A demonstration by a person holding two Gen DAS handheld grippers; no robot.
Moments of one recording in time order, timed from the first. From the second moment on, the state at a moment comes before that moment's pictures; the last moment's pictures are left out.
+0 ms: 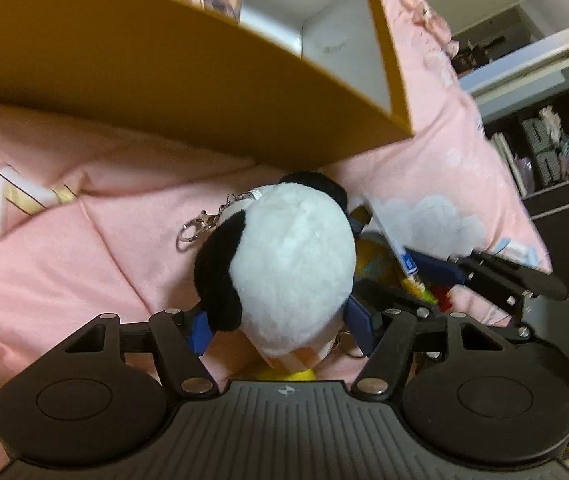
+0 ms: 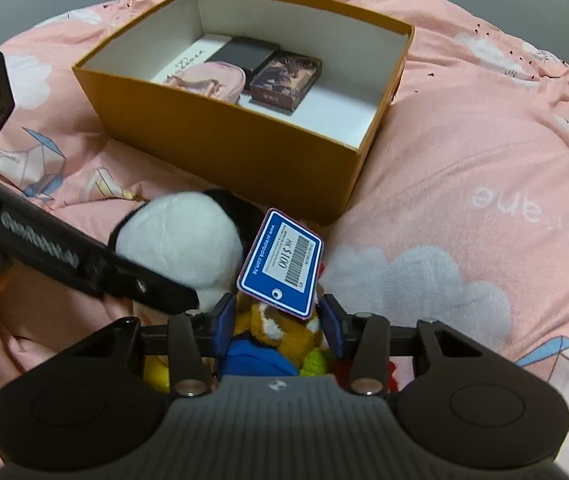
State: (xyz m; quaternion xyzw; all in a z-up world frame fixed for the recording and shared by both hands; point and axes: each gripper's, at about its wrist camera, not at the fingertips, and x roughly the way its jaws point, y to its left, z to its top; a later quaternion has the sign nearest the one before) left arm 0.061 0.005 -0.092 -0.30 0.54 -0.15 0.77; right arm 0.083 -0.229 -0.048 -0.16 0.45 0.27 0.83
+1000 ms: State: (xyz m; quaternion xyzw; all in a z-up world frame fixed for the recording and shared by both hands) left arm 0.104 0.033 0.055 -0.19 0.46 -0.19 0.85; right arm 0.109 -0.242 0.081 0.03 0.32 0.27 0.91
